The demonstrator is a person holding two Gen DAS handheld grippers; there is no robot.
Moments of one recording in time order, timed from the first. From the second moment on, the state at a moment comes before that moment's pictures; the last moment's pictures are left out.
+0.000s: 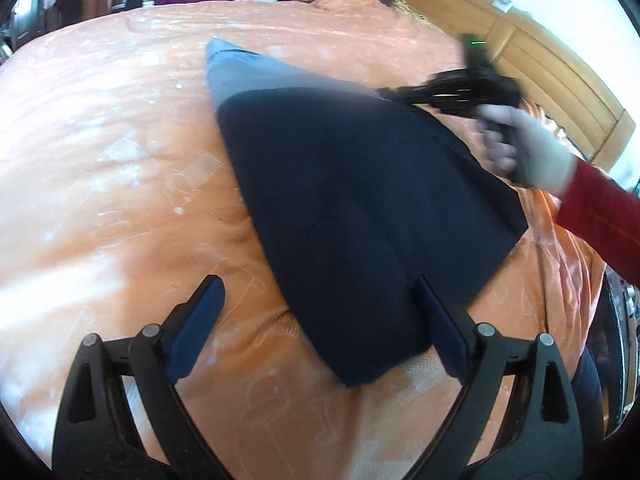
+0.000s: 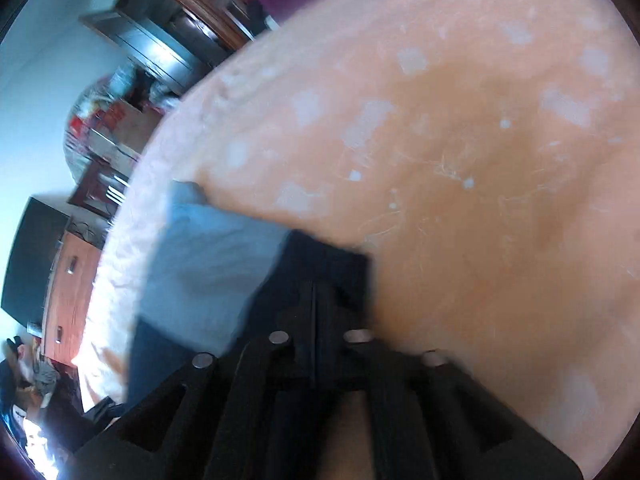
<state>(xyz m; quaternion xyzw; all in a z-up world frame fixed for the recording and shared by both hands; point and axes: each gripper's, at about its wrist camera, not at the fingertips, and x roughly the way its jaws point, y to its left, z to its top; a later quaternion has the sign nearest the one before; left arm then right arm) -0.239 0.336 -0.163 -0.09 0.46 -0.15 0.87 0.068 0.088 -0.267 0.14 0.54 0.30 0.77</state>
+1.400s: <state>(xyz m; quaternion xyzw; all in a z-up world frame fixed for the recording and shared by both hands) -0.272 0.381 -0.210 -0.08 0.49 0.15 0.85 -0.249 0.001 -0.248 -0.06 0.55 0.13 0.82</state>
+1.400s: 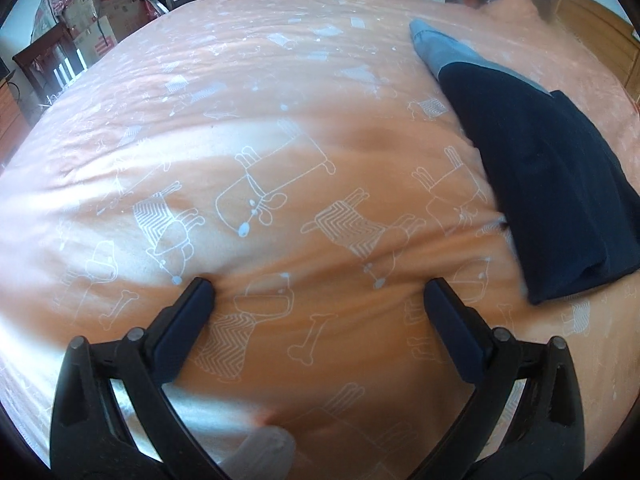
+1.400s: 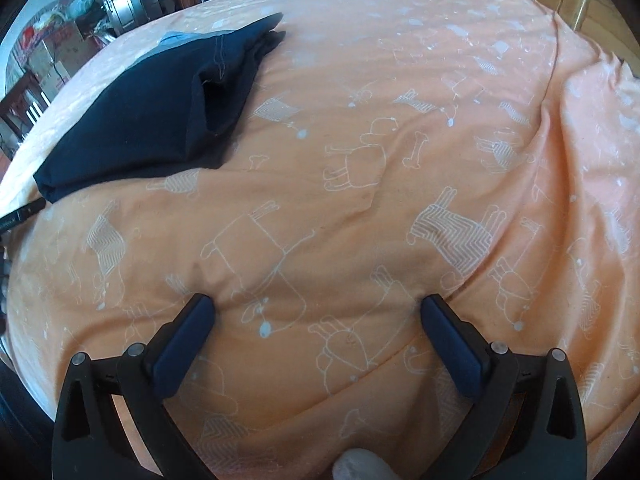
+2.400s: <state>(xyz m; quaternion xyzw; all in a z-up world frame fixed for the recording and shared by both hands) -0.275 0.385 -0.208 -0.08 0.47 0.16 0.86 -0.245 0.005 -0.251 -0.07 0.55 0.13 0.82</state>
